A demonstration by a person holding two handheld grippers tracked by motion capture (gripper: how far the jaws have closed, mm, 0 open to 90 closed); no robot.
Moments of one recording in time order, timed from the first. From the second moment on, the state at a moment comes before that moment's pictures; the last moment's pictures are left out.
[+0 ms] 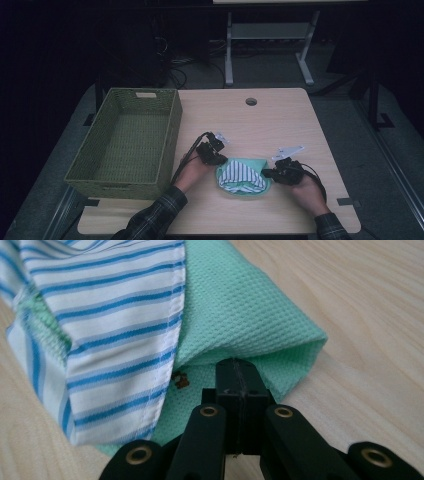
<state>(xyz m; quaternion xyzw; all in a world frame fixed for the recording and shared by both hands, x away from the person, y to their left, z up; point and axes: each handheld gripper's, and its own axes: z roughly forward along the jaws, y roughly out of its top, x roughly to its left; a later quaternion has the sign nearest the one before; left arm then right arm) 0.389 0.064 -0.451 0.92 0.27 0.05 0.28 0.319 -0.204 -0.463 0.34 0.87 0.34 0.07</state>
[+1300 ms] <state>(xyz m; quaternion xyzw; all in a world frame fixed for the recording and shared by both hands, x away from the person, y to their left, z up) 0.299 0.046 -0.440 0.92 0.18 -0.05 0.34 0.371 -0.197 -0.455 0.36 0.85 0.37 0.09</state>
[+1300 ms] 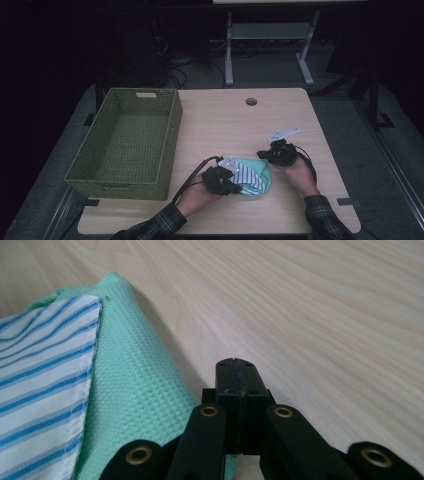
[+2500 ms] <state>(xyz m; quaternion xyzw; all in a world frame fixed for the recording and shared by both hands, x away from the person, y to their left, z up) 0.355 0.081 -0.432 0.91 0.24 0.03 0.32 0.316 -0.217 -0.458 0.36 0.86 0.37 0.08</state>
